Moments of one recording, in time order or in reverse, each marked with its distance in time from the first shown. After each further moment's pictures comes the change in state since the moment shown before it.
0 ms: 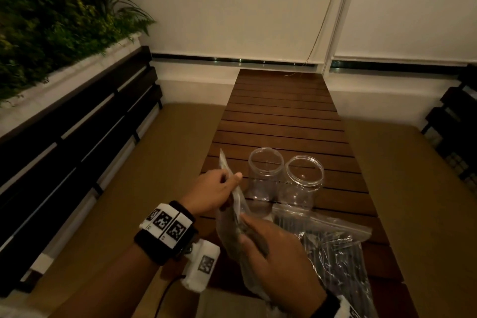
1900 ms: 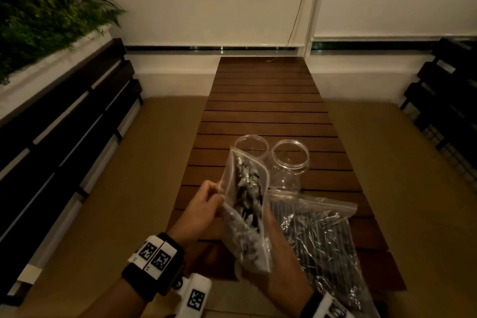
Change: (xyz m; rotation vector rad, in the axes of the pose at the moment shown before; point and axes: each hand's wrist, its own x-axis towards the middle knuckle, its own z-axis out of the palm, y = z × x) left_hand -0.032 -0.025 0.043 -0.549 -0.087 -0.198; right_hand -0.030 0.062 0.034 0.391 -0.058 0.154
